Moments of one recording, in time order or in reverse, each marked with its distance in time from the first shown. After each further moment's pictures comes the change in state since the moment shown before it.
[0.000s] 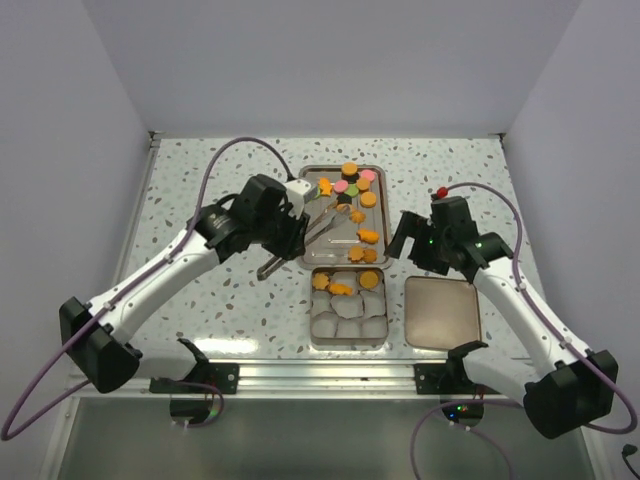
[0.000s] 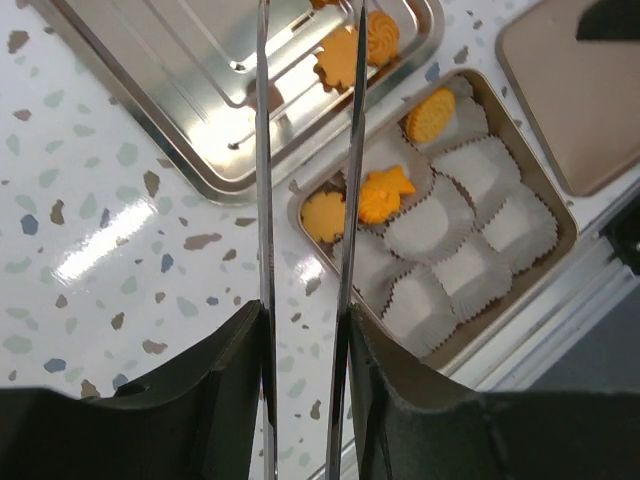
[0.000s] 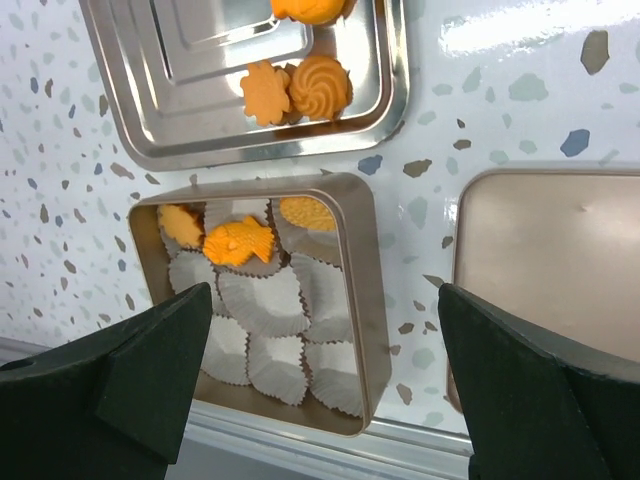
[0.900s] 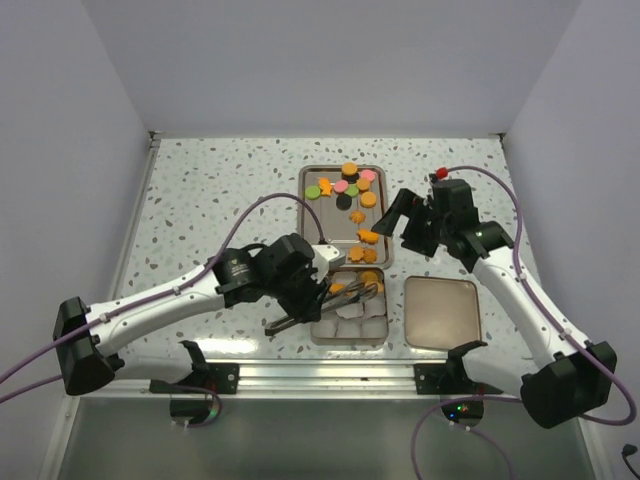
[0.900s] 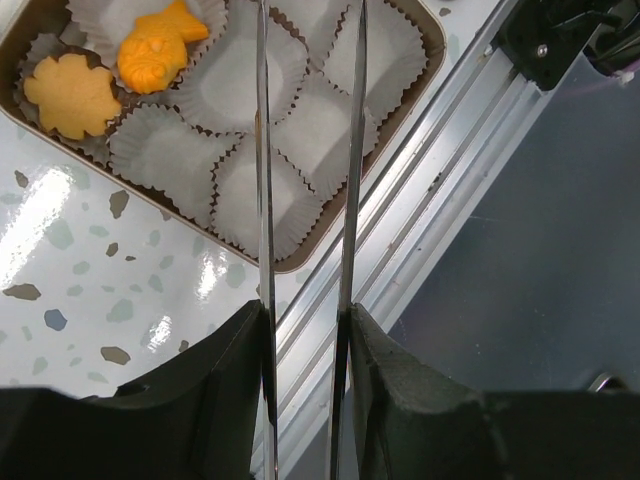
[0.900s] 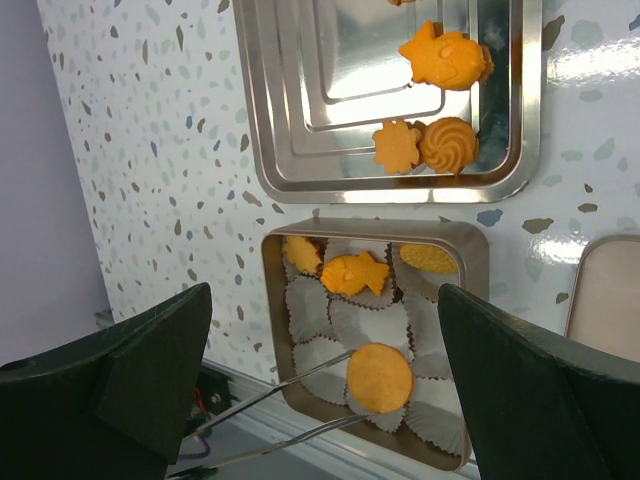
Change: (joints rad) left arm -0.348 -0.153 -0.241 -0.002 0.077 -0.132; right arm 0.000 0.085 0.127 0.120 -0.115 0.101
